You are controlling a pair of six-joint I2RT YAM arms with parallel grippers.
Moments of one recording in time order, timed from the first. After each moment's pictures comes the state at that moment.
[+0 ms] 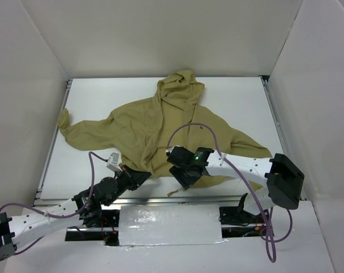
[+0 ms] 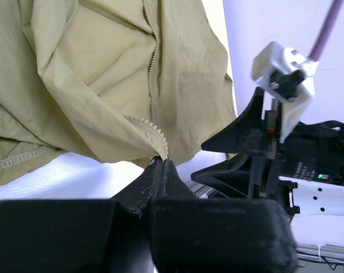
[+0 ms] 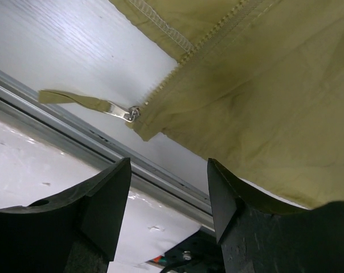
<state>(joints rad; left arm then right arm) -1.04 0.45 0.04 0.17 -0.39 -1.18 1.07 1.44 0.95 -0.79 0.14 0.35</state>
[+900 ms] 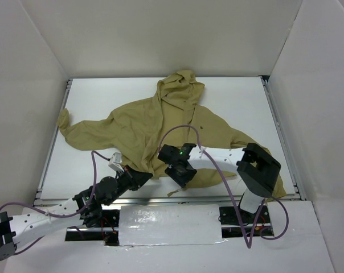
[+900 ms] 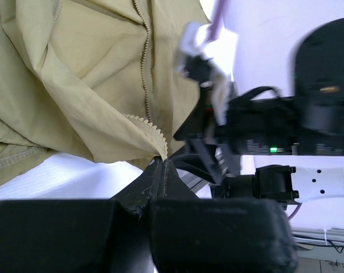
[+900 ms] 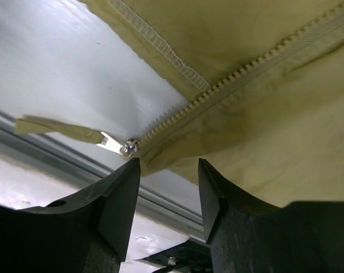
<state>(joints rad) -1.03 0.48 0.04 0.21 -0.33 -1.13 1.04 1.67 1.05 -0.80 0.08 0.22</state>
